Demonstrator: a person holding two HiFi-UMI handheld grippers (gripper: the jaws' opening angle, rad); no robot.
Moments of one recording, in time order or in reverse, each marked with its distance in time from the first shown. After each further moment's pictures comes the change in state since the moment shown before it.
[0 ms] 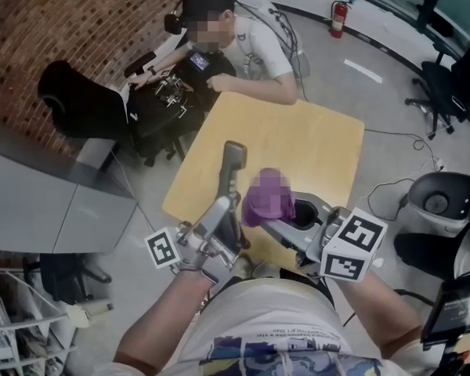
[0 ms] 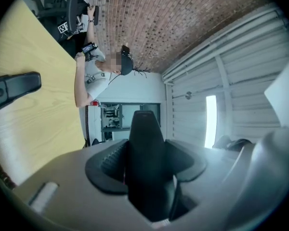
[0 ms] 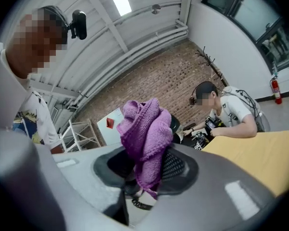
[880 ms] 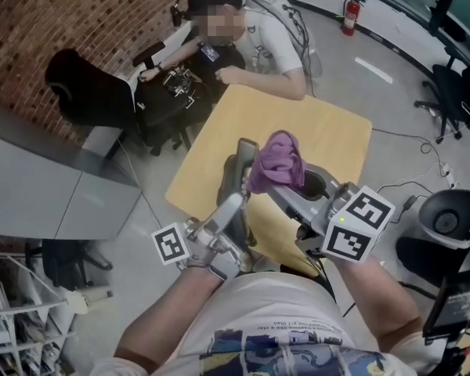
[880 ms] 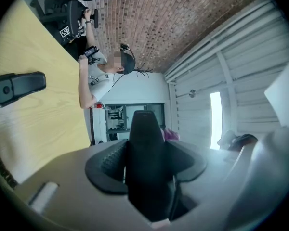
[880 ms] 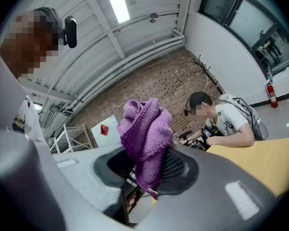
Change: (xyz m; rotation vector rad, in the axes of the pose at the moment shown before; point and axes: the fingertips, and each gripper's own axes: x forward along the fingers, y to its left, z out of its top) left arm 0.006 0.009 -0.014 0.026 -0.008 0.059; right arm 0.007 -0.032 0.038 0.001 -0.082 -0.052
